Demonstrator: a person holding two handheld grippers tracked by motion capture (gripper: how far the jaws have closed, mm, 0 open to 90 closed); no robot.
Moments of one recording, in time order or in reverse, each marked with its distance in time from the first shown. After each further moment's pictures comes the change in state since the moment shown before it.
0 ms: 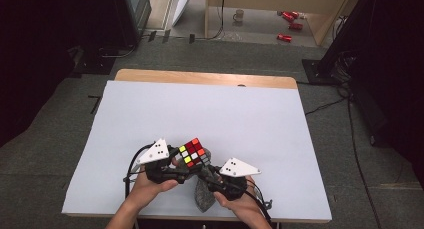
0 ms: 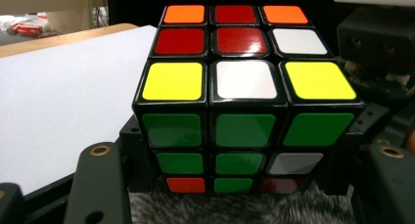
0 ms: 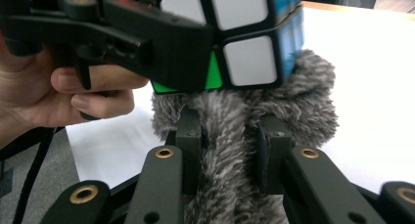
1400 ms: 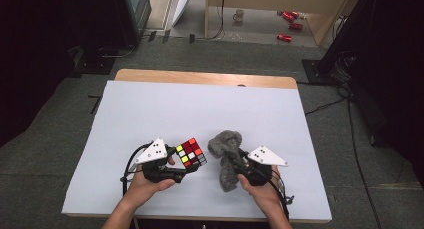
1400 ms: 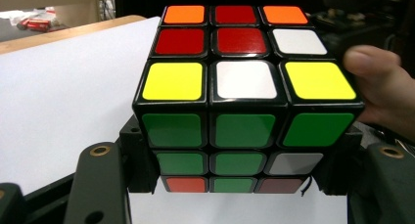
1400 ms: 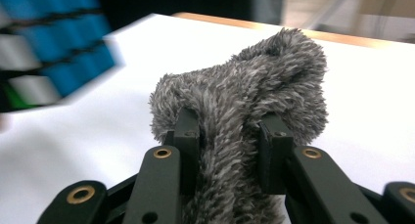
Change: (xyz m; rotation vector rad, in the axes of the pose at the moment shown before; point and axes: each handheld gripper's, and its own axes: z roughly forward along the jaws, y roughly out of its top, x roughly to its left) left arm 0.005 -0.002 -0.004 0.041 0.023 0.019; right arm -0.058 0.004 -0.037 -0.045 -0.286 0.042
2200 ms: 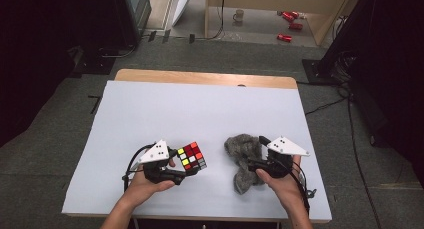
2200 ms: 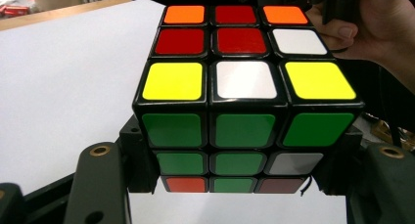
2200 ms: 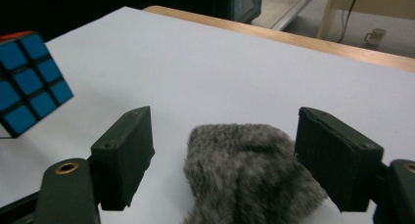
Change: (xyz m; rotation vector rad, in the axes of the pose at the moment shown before) left arm 0.005 -0.009 0.006 0.053 -0.049 0.015; right arm -0.031 0.027 -0.028 0.040 -0.043 -0.030
